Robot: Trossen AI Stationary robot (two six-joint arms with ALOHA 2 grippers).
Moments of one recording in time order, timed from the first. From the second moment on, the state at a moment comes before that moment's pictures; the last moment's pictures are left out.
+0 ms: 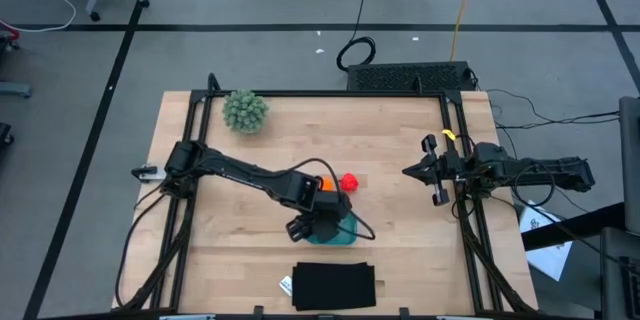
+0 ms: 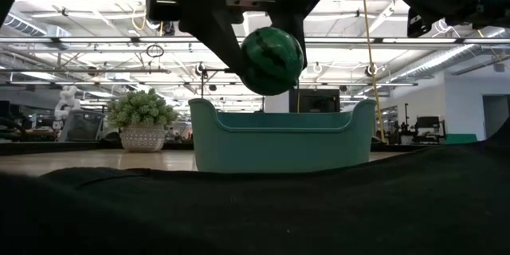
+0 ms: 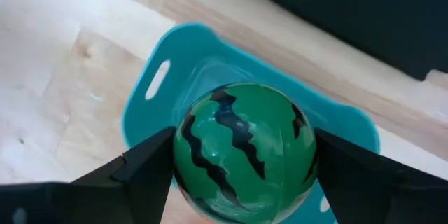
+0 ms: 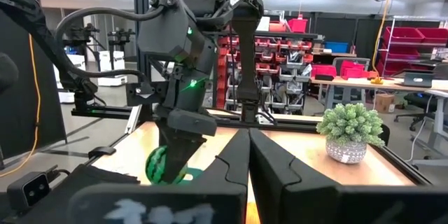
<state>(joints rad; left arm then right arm) -0.22 2.02 1.69 -0.81 0.14 0.86 -0.01 0.23 0.13 0.21 -0.13 -0.01</state>
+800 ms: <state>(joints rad) -0.21 2.08 1.69 -0.81 0.16 0.94 -0.01 0.28 0.13 0.22 -0.13 -0.01</state>
